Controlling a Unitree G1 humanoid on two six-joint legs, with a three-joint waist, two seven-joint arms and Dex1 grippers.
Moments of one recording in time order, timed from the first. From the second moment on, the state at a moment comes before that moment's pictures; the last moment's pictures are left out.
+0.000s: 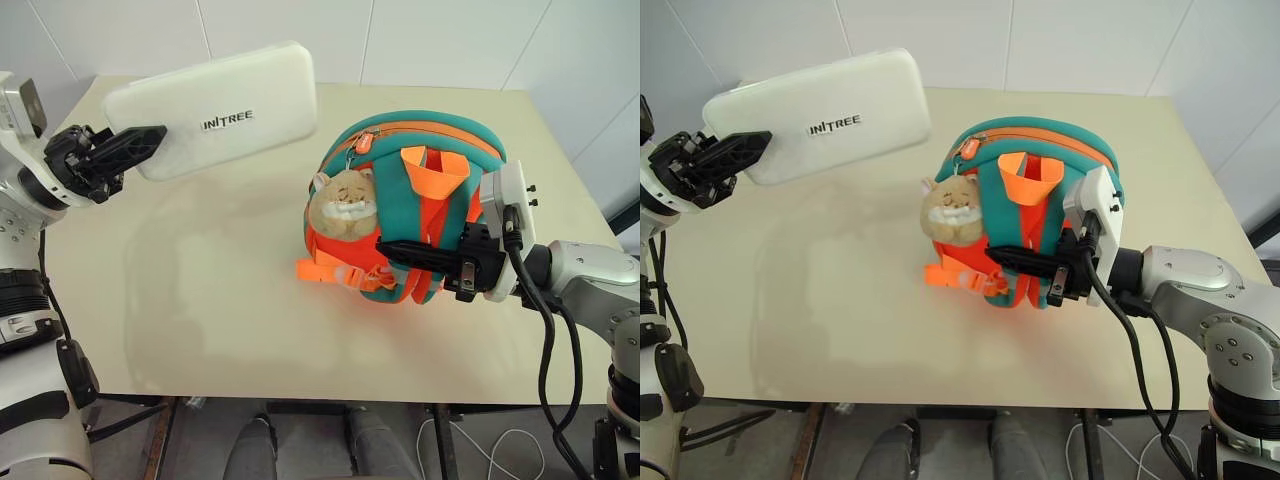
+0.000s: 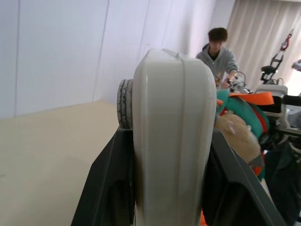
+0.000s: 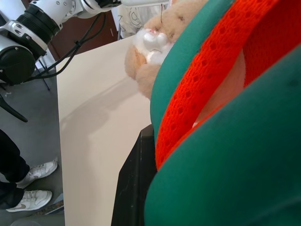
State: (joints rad) left arm -0.88 0.82 0.39 0.48 -0.71 0.64 -1.35; right arm -0.48 -0.76 -0.22 -0.61 1.10 1.02 0.61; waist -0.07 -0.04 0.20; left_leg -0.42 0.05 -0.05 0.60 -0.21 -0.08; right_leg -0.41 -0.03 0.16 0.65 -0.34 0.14
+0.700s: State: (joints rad) left arm -1.00 0.84 0.13 0.43 -0.58 0.58 -1.46; right arm -0.47 -0.77 -0.20 -0.58 1.05 0.98 0.62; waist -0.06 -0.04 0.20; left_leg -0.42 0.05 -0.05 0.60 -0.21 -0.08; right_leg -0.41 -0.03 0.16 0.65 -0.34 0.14
